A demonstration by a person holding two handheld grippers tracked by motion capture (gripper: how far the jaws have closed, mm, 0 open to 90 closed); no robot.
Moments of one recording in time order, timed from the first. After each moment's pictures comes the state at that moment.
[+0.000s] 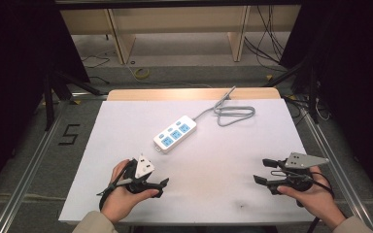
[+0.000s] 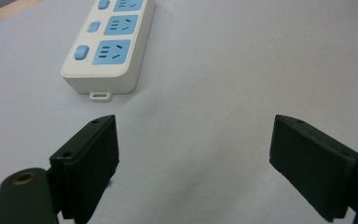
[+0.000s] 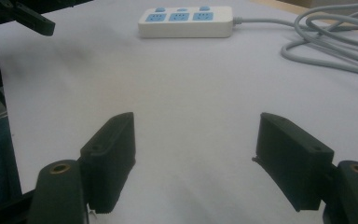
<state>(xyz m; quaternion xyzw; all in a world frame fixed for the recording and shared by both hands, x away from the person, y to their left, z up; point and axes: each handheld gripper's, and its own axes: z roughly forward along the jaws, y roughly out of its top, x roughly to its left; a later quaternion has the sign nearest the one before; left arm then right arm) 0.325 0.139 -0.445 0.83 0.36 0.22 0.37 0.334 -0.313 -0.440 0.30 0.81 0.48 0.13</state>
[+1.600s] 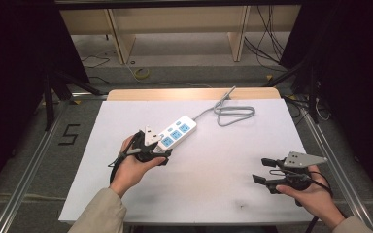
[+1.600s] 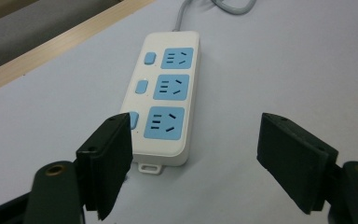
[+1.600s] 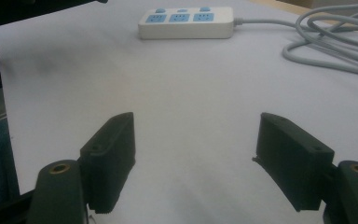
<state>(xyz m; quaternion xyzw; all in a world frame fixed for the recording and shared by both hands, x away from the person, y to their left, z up) 0.398 0.124 -0.421 0.82 0.37 0.25 0.37 0.336 -0.311 -0.440 0.30 0.81 0.48 0.13</state>
